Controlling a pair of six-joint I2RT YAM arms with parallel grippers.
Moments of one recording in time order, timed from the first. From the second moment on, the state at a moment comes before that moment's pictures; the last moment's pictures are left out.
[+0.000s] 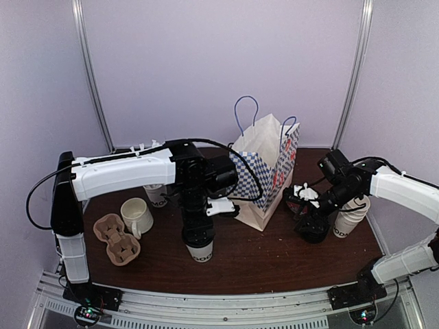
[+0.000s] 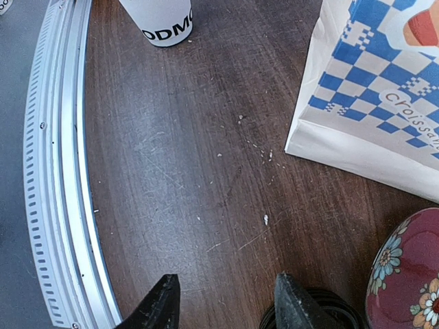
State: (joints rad) left arm -1.10 1.95 1.79 -1.36 -0.05 0.19; right arm 0.47 1.24 0.92 -0.87 -0.51 -0.71
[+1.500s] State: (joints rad) left arm -1.10 1.96 1.81 -1.36 -0.02 0.19; right arm 0.47 1.26 0.92 -0.88 -0.51 -0.71
